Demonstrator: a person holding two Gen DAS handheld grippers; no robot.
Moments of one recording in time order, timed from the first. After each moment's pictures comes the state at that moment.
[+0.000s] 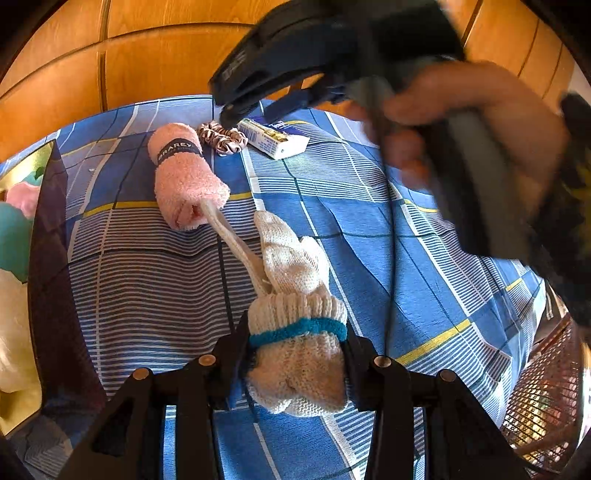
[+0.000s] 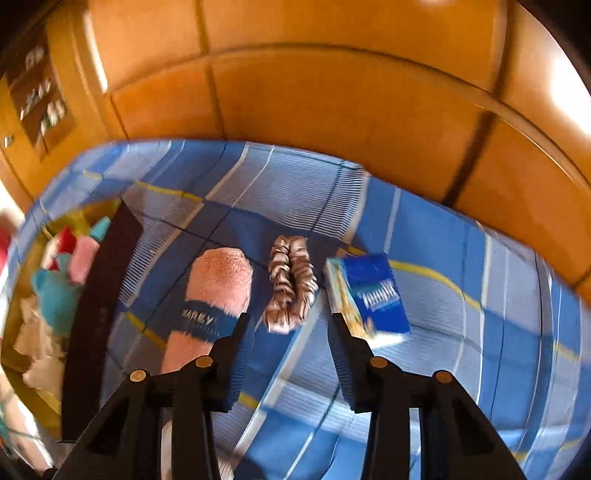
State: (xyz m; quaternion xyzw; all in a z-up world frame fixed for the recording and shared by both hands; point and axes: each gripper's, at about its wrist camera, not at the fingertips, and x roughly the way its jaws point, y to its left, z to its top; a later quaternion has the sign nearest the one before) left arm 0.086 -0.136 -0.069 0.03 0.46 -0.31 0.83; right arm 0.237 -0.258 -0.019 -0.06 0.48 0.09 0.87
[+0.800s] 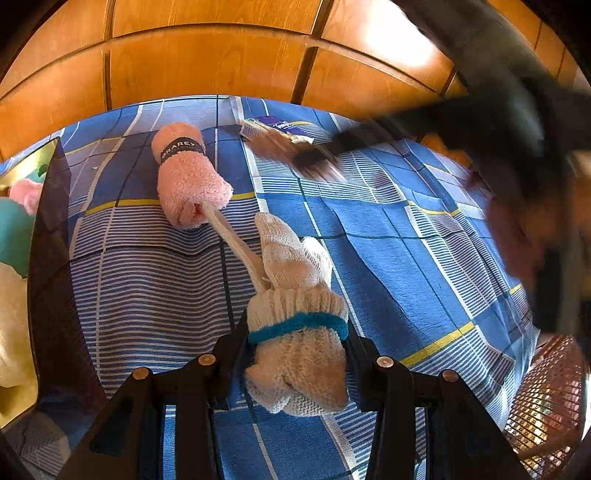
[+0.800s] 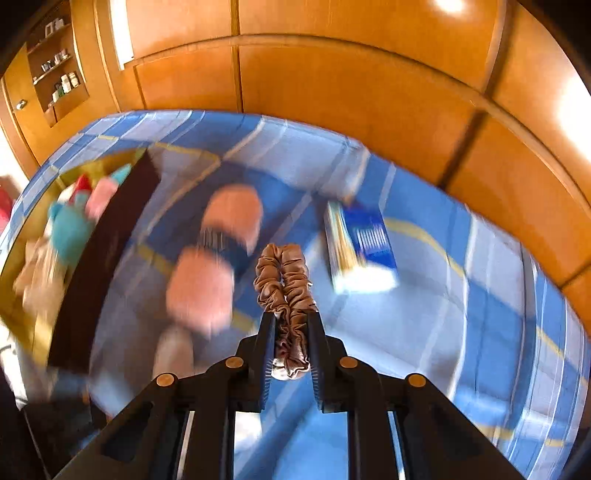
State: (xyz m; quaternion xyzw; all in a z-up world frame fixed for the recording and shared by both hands) left arm 0.082 -0.136 -0.071 0.02 0.46 -0.31 0.83; right arm 0.159 -0.273 -0.021 -0.09 0.49 0.10 0.86
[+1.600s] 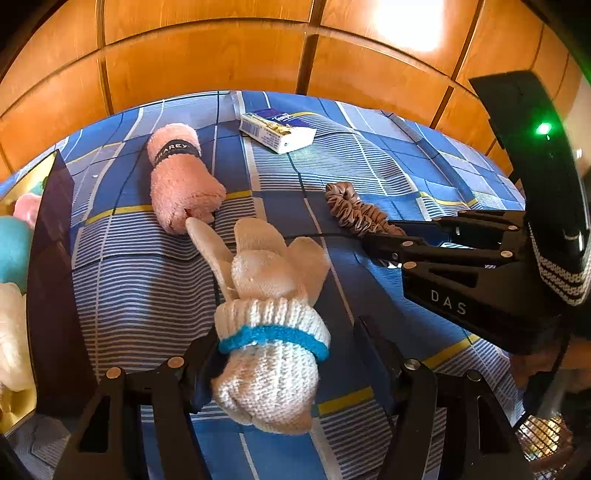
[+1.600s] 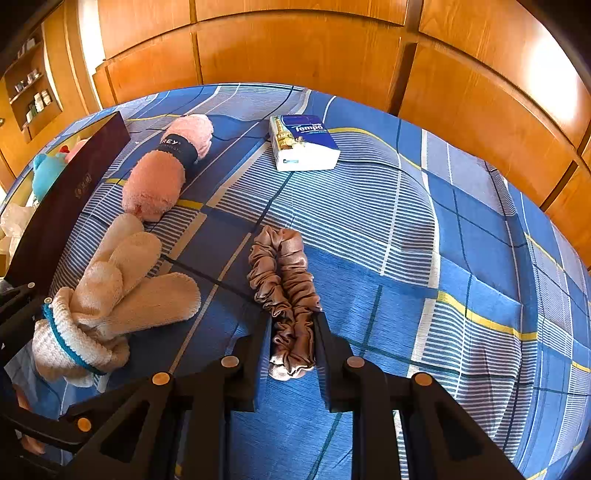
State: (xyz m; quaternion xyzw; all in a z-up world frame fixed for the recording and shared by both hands) left arm 0.083 -0.159 -0.069 0.06 0.48 -0.27 0.83; right arm 0.093 -0.321 -0.068 -0.06 0.48 0.04 0.87
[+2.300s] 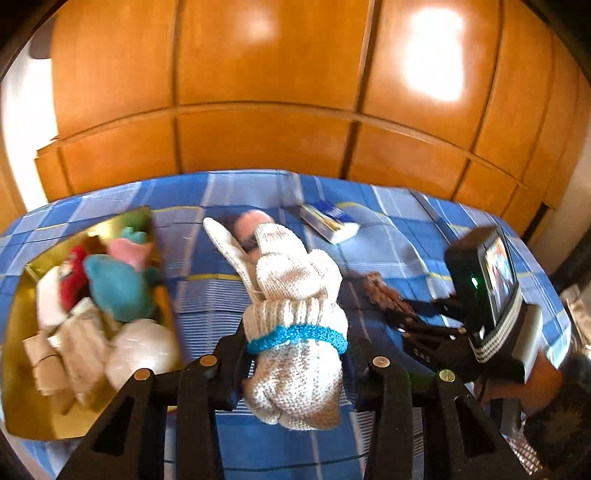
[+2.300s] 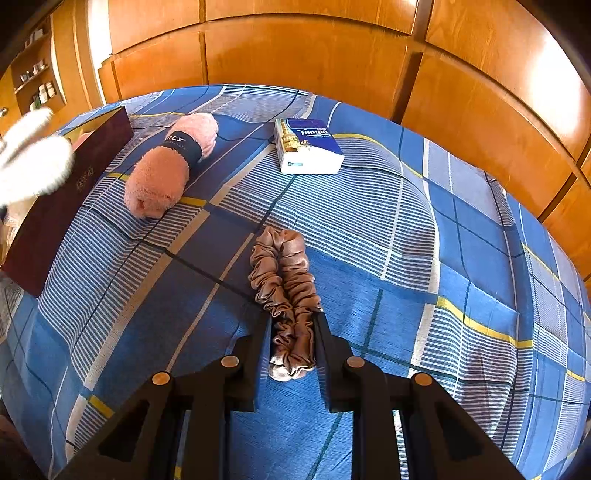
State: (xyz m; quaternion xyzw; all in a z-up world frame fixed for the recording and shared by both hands) left arm 0.070 -0.107 0.012 0.03 0.39 -0.22 0.89; right arm 0.089 -0.316 -0.069 -0.08 0.47 0.04 0.88
